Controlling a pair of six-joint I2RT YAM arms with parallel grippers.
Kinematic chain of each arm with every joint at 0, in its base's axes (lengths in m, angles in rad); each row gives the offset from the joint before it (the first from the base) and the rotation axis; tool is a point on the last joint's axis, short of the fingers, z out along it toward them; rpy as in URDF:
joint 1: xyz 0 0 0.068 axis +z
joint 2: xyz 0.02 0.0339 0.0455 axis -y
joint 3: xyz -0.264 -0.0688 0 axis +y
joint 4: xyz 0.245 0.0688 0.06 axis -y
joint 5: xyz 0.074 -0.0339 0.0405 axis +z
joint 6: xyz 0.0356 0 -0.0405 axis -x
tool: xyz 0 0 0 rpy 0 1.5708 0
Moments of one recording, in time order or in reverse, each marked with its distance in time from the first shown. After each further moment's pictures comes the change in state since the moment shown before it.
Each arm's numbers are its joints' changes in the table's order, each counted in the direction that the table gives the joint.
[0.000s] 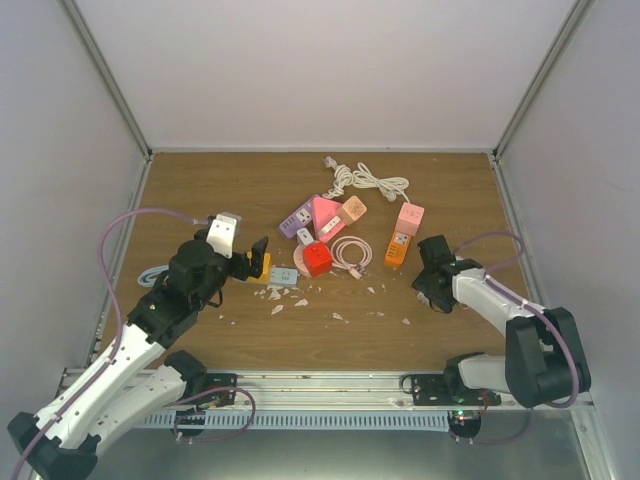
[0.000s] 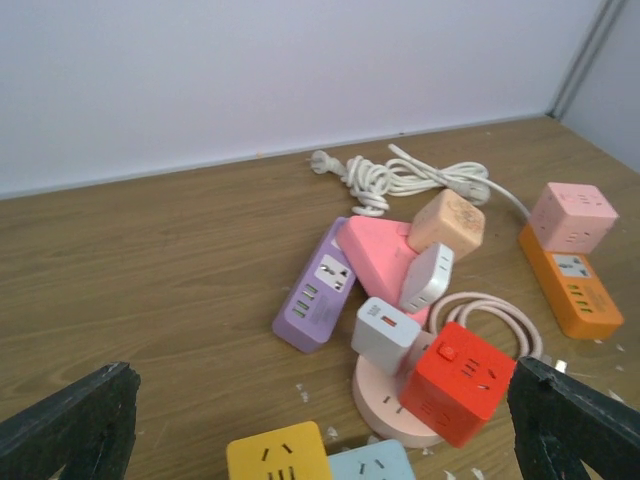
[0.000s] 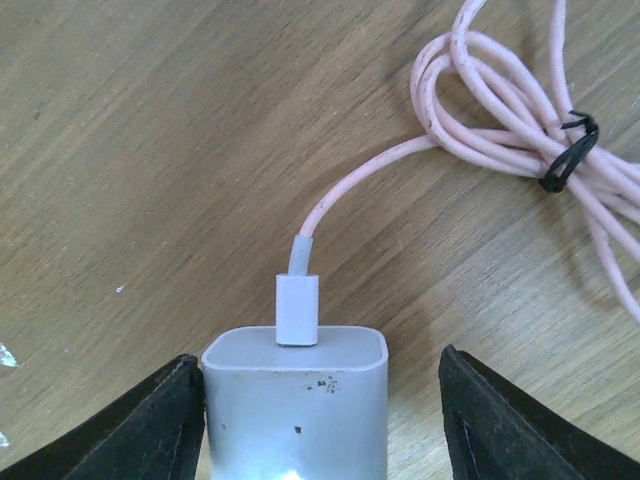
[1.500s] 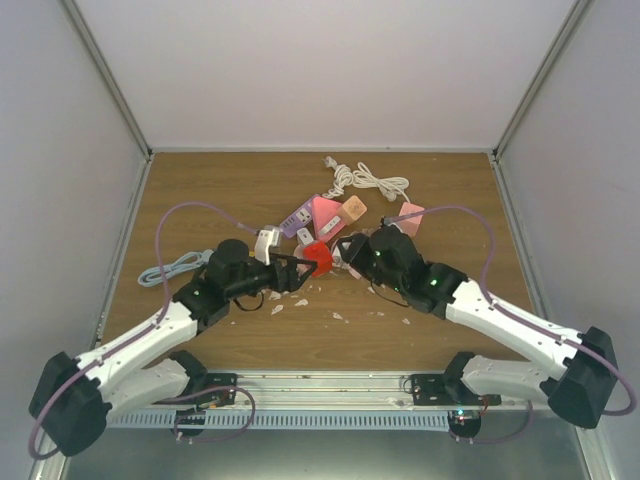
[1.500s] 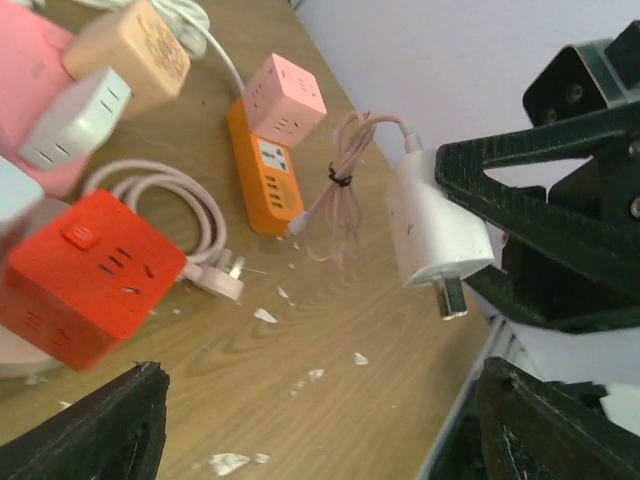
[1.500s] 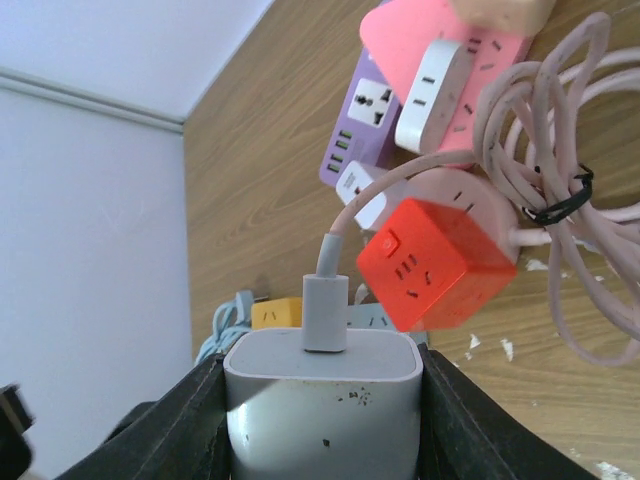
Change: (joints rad) left arm -0.051 -0.245 0.161 0.386 -0.575 0.455; right arm 0.603 0.177 -0.267 0.294 0.071 -0.284
